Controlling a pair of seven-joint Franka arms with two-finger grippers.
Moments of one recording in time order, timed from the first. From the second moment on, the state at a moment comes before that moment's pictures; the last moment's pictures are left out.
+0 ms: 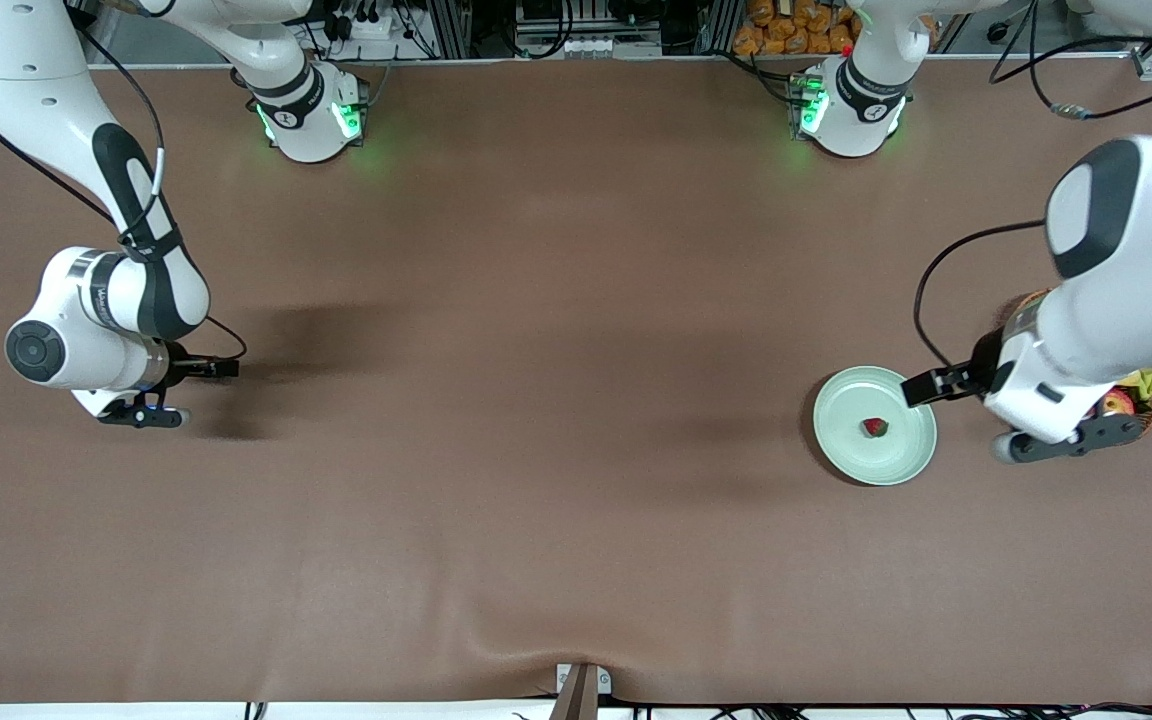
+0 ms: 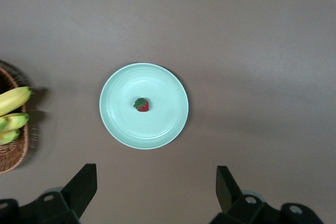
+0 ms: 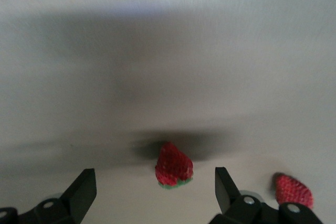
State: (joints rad) left arm 0.02 0.32 -0.21 -1.42 0.05 1.70 -0.39; right arm 0.01 0.45 -0.19 -2.09 0.02 2.25 -0.12
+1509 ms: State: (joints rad) left arm 0.05 0.25 -0.21 -1.43 0.05 1.64 -0.38; right arm -0.02 0.45 -0.19 -2.12 0.02 2.28 -0.15
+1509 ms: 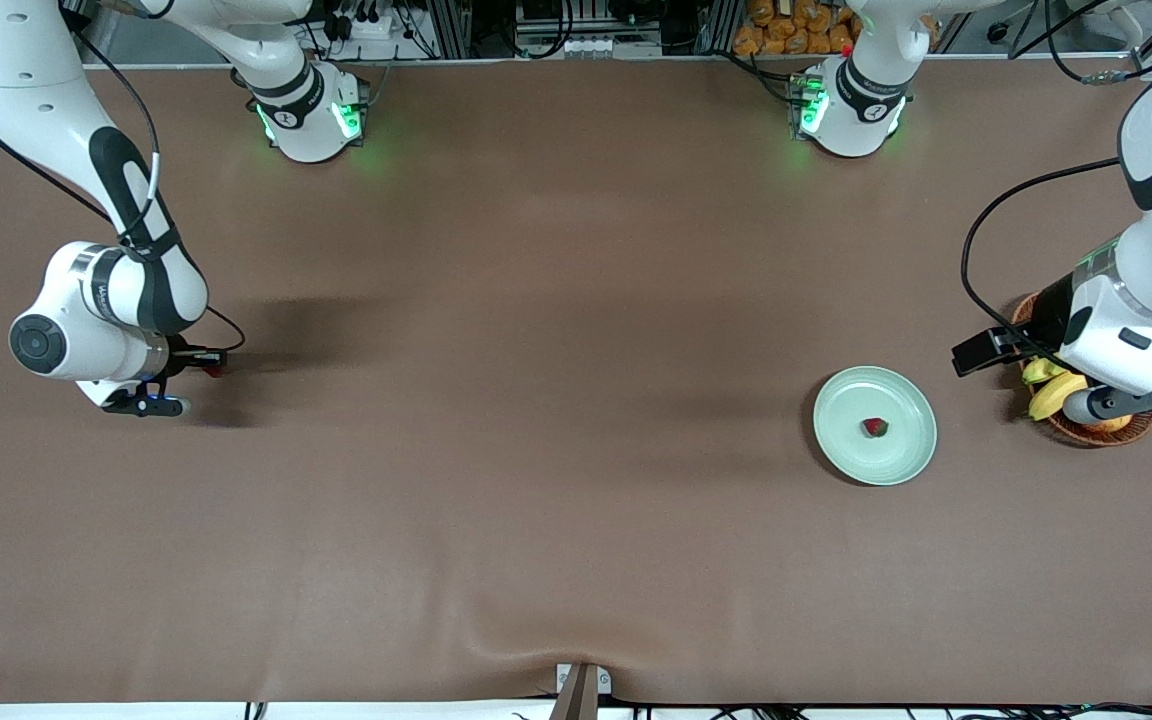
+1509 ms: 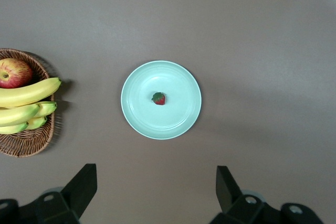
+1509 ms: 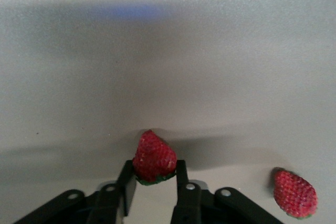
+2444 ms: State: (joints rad) left arm 0.08 0.21 -0.21 -1.42 0.05 1.59 -0.33; right arm 0.13 0.43 -0.07 -1.78 0.02 2.29 -0.26
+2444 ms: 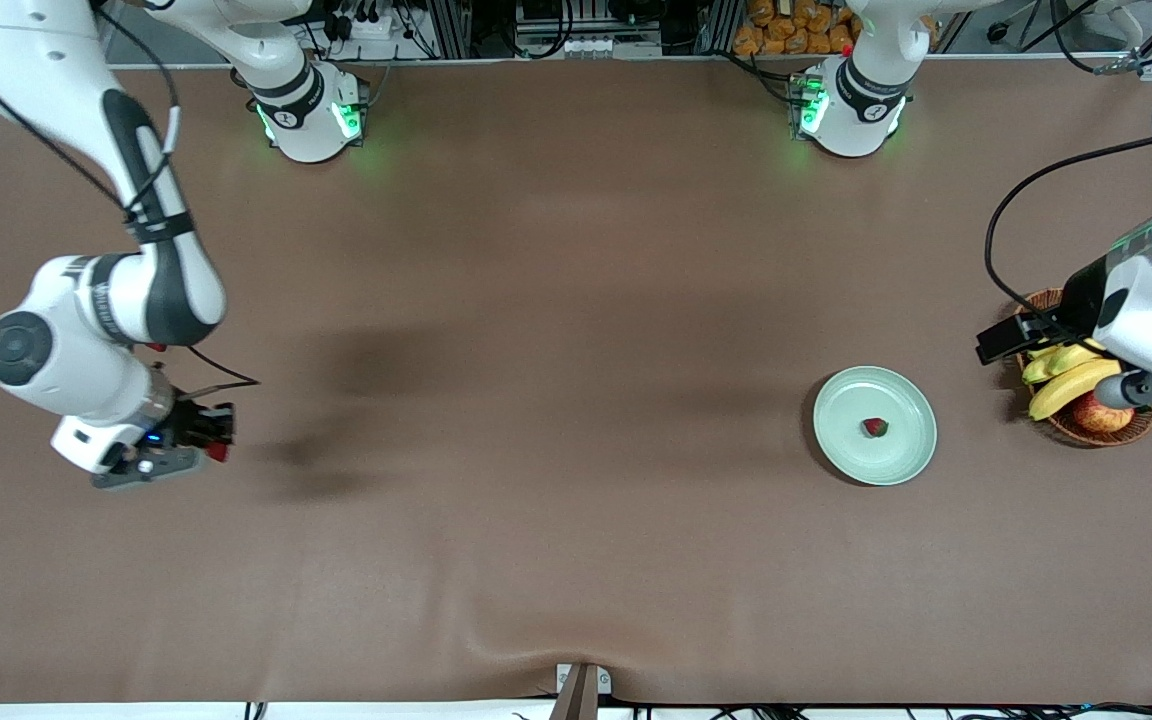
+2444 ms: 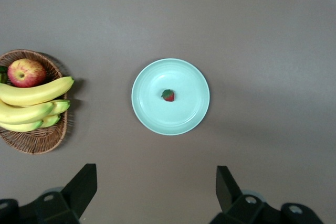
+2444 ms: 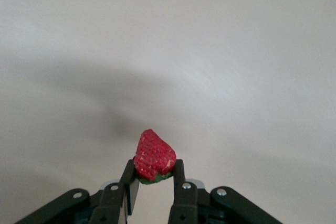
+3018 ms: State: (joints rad) left arm 0.09 0.20 -0.21 -1.43 0.05 1.57 -0.32; right arm 0.43 0.62 -0.07 -1.59 0.21 2.29 -0.10
